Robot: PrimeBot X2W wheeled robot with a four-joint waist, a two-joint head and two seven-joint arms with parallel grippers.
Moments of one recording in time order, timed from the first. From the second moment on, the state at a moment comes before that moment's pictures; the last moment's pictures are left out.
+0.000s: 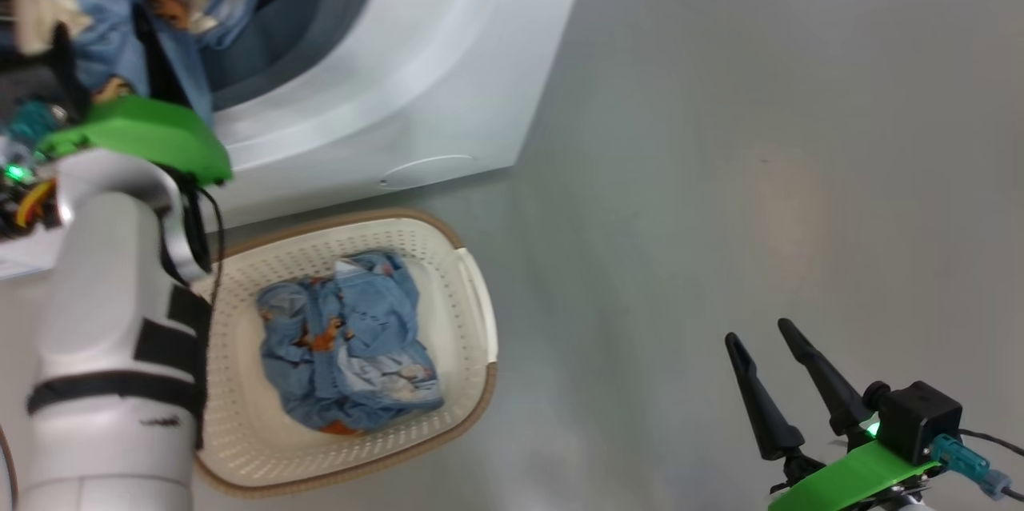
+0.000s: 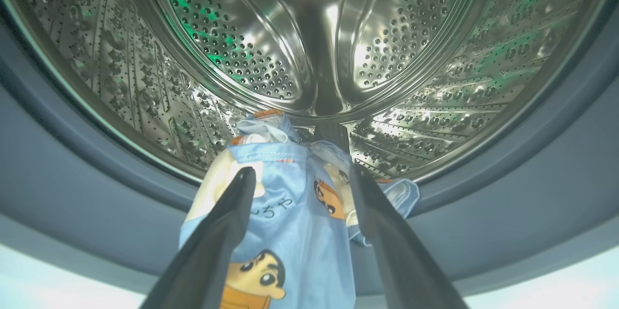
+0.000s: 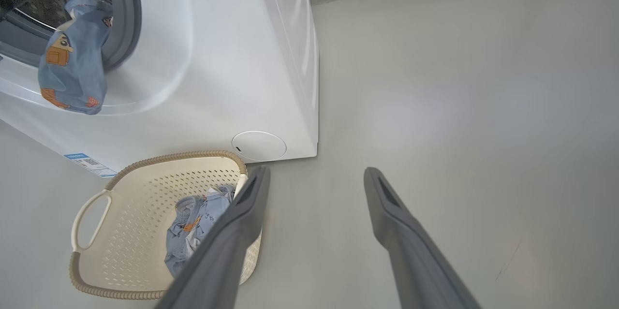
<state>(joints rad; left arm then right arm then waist) -0.91 0.06 0.02 0.80 -0.16 0.18 -0.26 -0.05 -0.19 0.17 0.14 0.39 0.13 -0.25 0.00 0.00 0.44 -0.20</state>
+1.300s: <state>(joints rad) -0.10 0.05 -0.34 0.06 -0.30 0.37 -0.26 -0.07 -0.26 0.06 0.07 0.35 0.13 -0.25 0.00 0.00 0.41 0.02</state>
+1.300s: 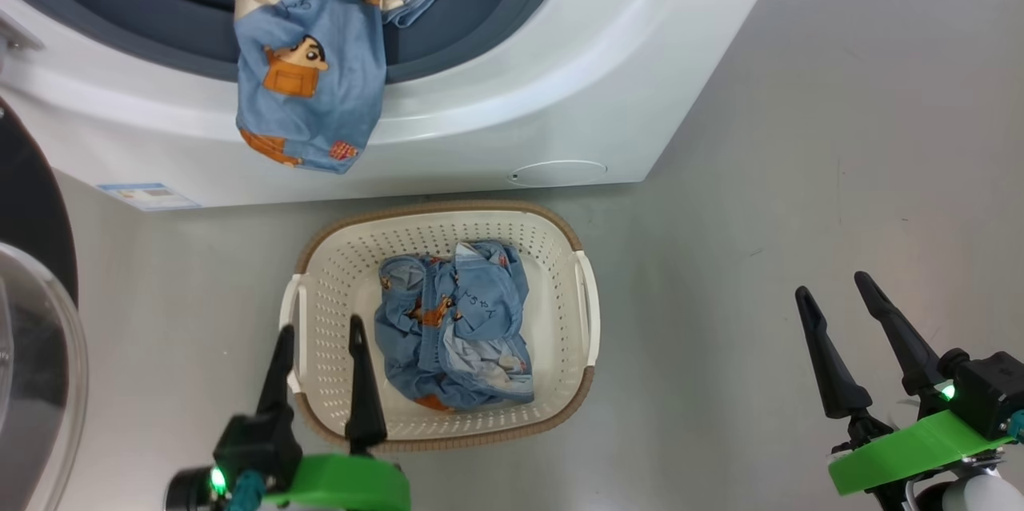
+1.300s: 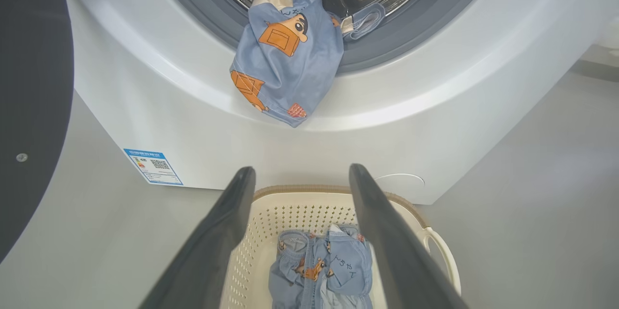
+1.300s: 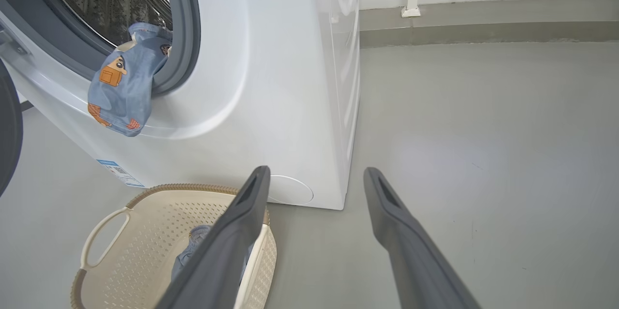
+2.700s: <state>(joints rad) -0.59 0.24 -0.15 0.49 -0.38 0.31 -0.17 -0.15 -0.21 0.12 0.09 0.37 0.13 -0.25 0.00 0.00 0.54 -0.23</state>
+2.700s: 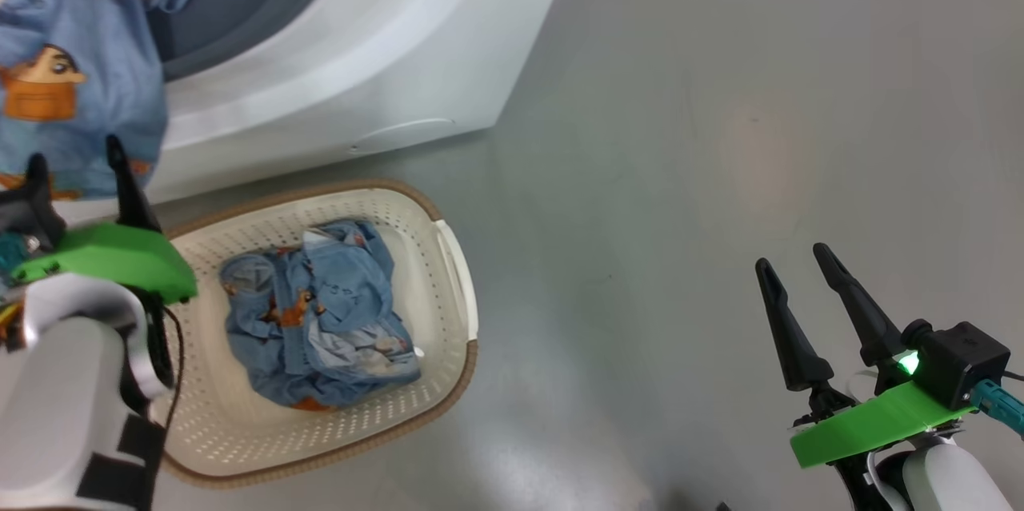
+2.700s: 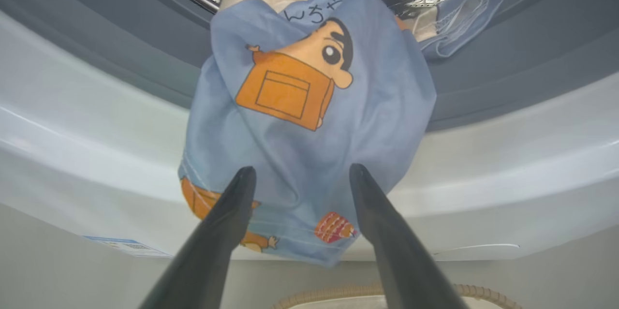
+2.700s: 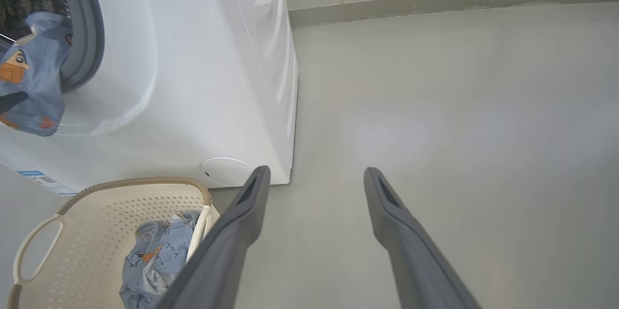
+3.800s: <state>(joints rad) -0.74 0.17 -0.10 0.57 -0.34 0.29 -0.24 -0.17 -0.23 0.11 0.08 0.38 0.13 -0.25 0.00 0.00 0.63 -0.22</state>
